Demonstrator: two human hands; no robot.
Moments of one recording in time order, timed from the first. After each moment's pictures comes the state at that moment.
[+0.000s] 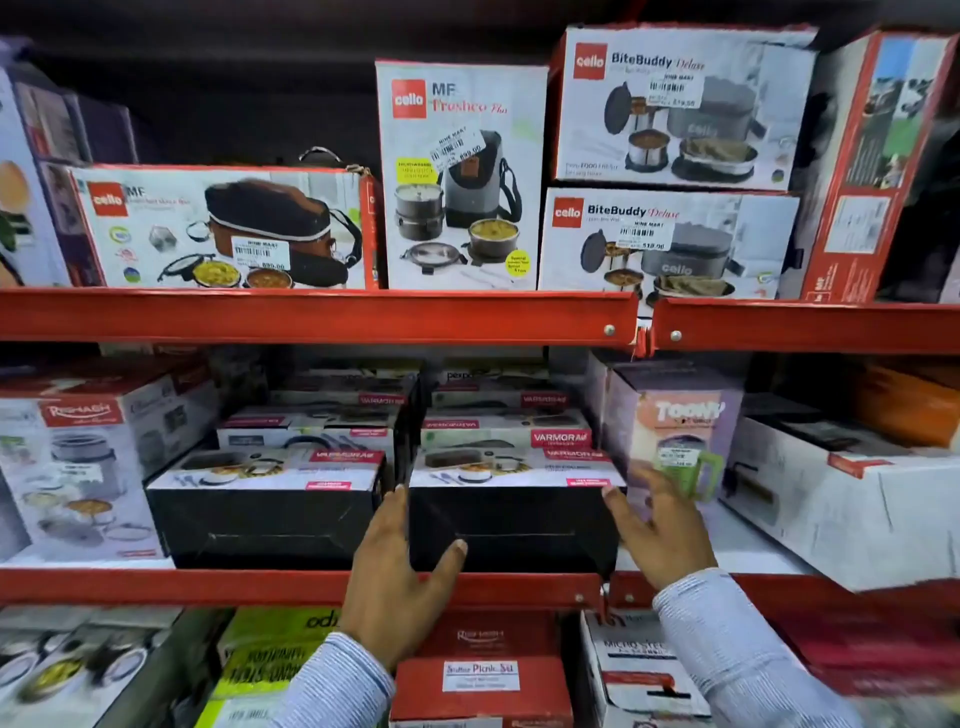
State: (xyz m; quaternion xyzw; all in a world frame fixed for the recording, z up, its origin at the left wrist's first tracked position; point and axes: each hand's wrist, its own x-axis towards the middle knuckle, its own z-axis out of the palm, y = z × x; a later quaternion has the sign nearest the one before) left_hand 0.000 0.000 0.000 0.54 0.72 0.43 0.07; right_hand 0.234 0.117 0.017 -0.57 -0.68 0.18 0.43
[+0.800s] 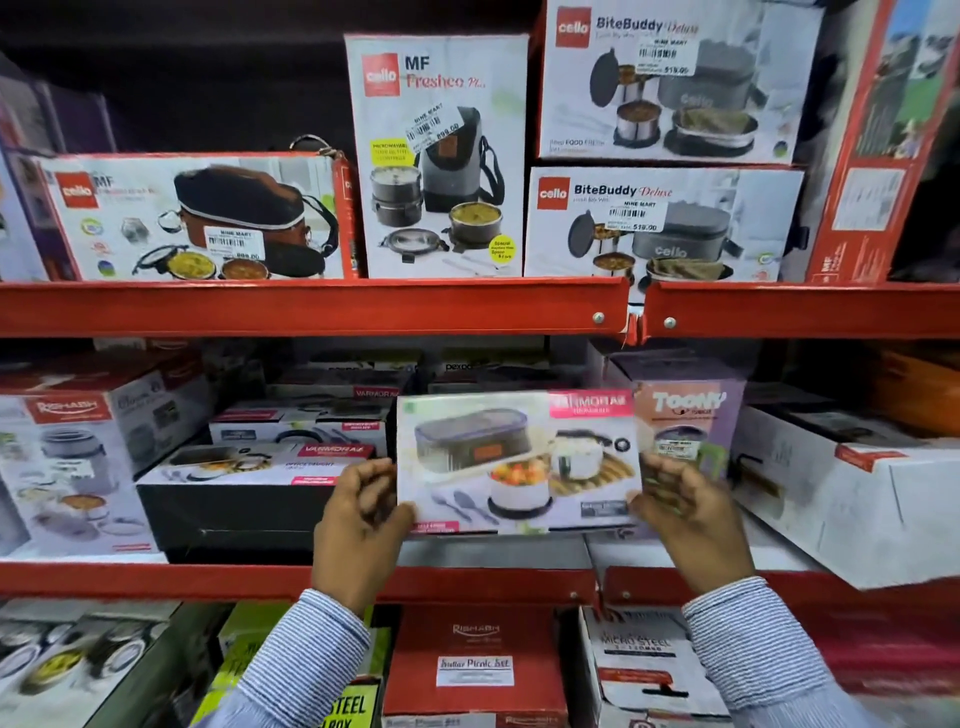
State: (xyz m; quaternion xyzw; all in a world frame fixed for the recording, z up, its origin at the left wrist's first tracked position) left_hand -0.025 0.019 0.008 0.42 0.66 0.59 0.18; right_hand 0.266 0.127 0.012 -0.45 -0.60 0.38 0.54
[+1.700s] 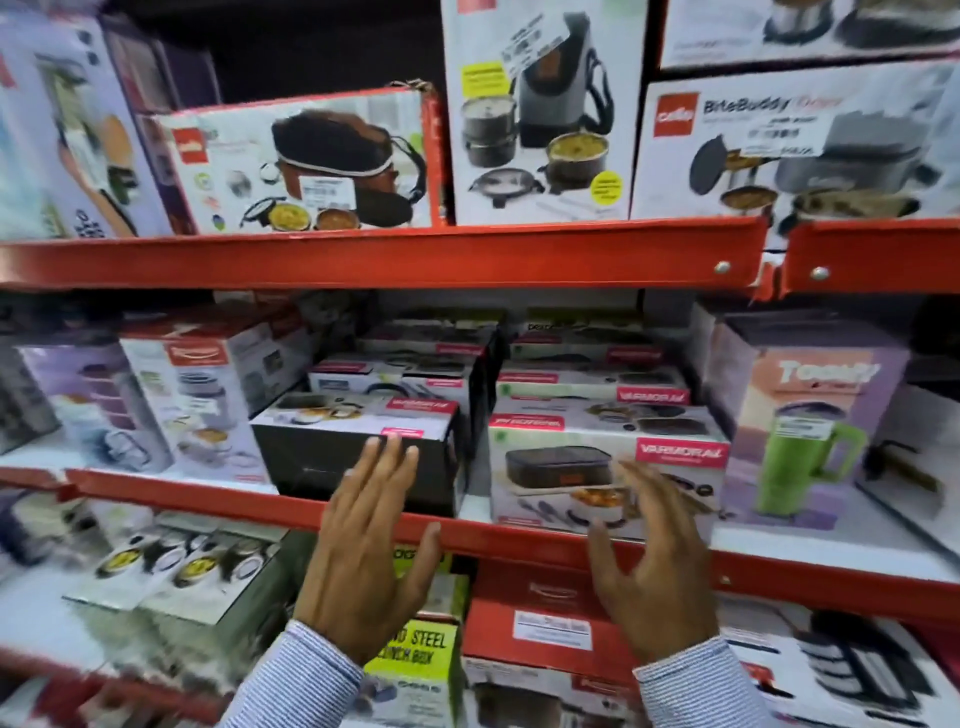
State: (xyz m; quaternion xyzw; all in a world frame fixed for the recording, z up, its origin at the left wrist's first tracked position) left_hand -0.054 -0.052 -0.023 0.60 0.69 0.36 -0.20; right_hand 0.174 0.059 -0.023 -0.40 -0.76 0.15 0.50
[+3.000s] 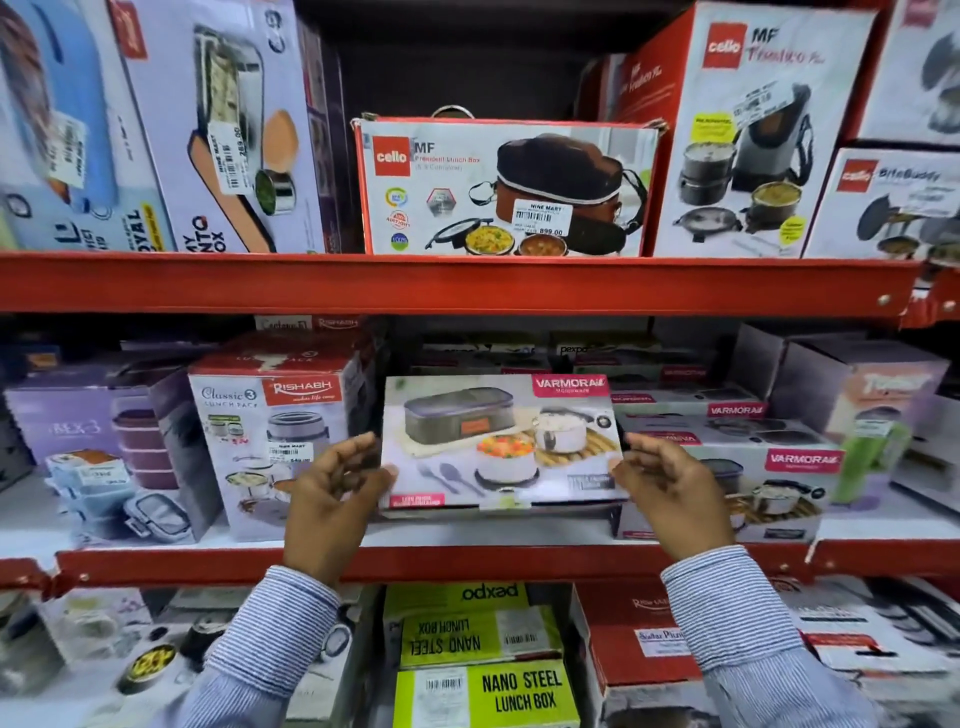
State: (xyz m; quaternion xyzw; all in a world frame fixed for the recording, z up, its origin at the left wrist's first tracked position) left_hand -0.300 -0.055 0.007 0.43 0.59 0.65 0.22; right_hand 0.001 0.035 0.021 -0.51 -0.62 0.31 0.50
